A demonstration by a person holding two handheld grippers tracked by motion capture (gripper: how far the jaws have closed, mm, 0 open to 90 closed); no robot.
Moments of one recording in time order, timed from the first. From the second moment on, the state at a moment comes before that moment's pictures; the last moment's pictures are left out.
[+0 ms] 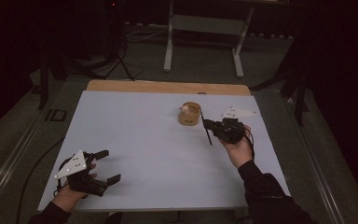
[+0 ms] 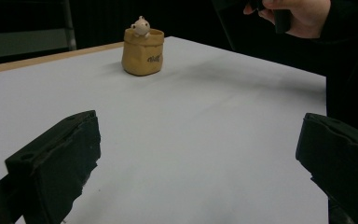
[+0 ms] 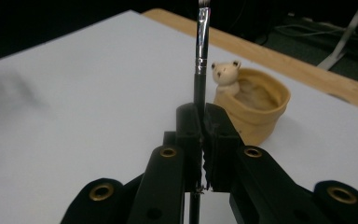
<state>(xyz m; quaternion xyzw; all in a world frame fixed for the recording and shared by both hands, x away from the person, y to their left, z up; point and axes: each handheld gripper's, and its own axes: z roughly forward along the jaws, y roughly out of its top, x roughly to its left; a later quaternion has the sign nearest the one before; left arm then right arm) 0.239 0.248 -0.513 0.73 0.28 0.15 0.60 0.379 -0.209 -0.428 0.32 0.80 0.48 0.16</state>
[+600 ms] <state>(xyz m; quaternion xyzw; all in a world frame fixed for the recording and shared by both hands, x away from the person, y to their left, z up) 0.239 0.248 -0.514 0.73 0.28 0.15 0.60 0.395 -0.205 -0.393 0.33 0.76 0.52 0.21</state>
